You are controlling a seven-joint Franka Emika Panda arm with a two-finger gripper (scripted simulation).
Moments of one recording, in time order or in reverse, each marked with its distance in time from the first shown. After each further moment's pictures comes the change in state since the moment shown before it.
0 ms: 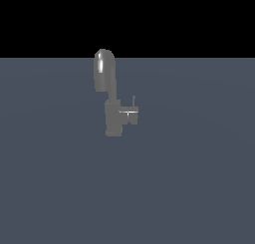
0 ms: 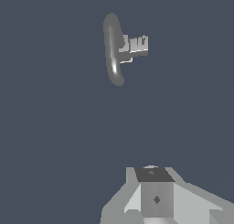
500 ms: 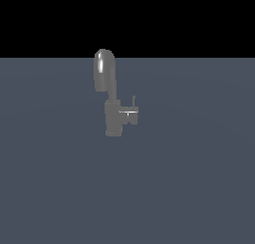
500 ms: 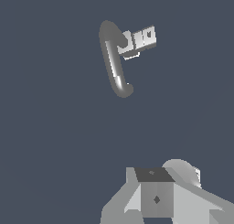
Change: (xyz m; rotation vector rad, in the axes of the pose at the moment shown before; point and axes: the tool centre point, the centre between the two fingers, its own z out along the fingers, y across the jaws) arm 0.061 0.000 0.016 0.139 -0.136 0.158
